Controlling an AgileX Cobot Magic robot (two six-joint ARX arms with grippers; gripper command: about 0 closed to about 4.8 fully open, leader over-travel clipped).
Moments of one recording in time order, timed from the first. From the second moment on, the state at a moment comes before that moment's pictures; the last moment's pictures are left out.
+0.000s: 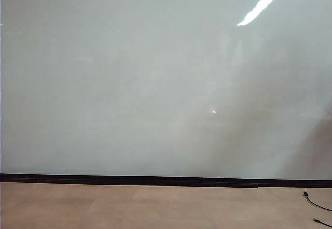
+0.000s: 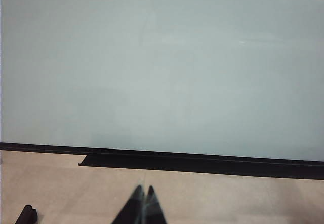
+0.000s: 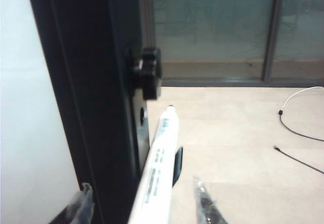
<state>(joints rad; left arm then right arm) 0.00 0.00 0.00 -0.07 0.00 -0.01 -0.54 1.99 0.63 1.40 -0.63 0.05</state>
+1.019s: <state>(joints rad) 0.00 0.00 0.00 -0.07 0.00 -0.01 -0.52 1.97 0.63 1.40 -0.60 0.04</state>
